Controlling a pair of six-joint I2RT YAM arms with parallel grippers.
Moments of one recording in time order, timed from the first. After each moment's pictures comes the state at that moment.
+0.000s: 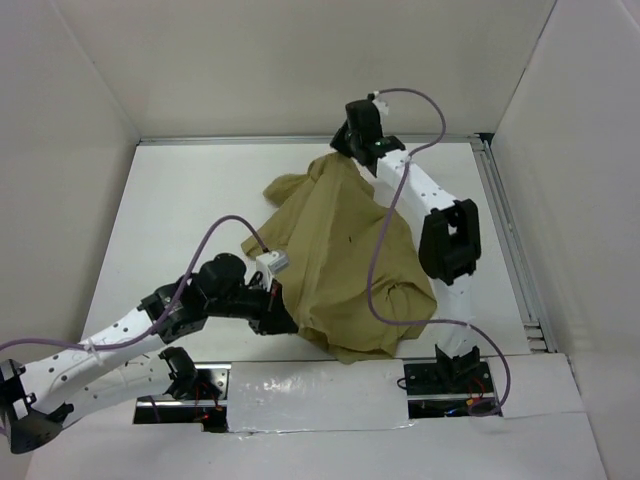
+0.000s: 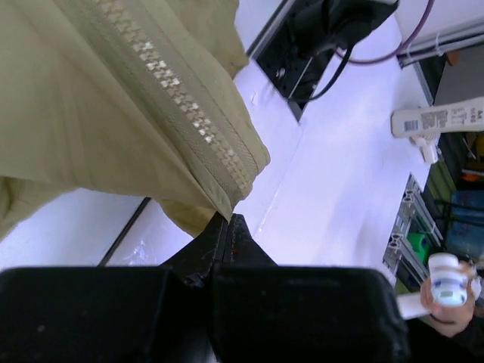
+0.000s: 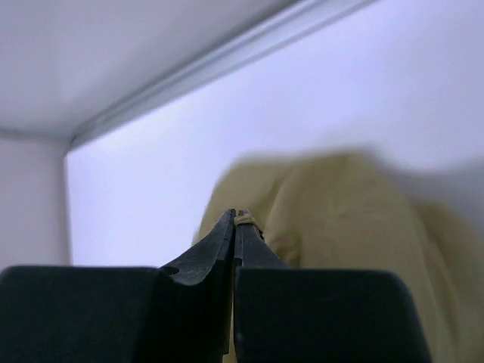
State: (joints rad) left arm -0.90 0.80 0.74 -0.49 0.43 -0.56; right arm 0.44 2.03 1.81 -0.29 0.15 0.82
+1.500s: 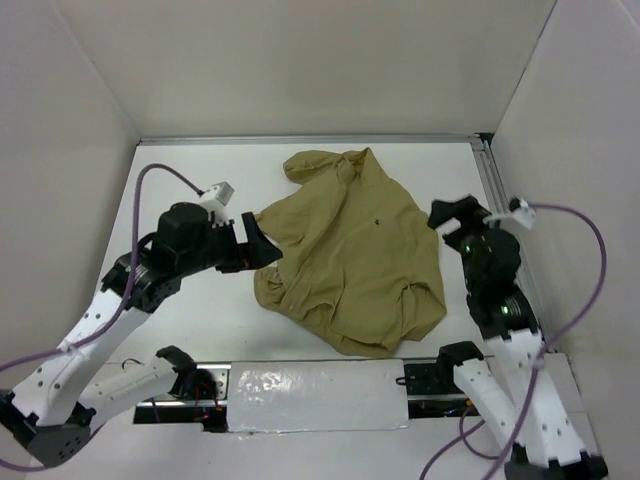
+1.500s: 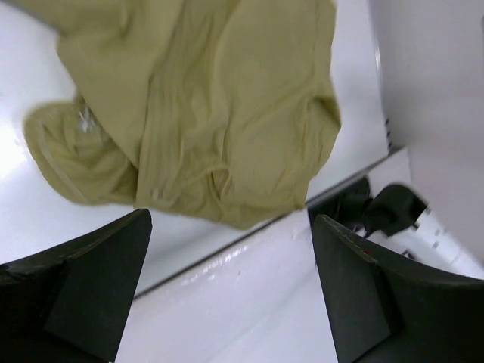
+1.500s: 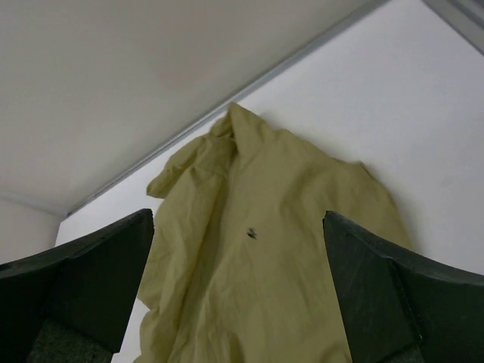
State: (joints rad) left arm -0.58 0.92 1.08 -0.75 0.17 -0.69; right arm 0.18 0.68 0.76 -0.19 0.27 0.63
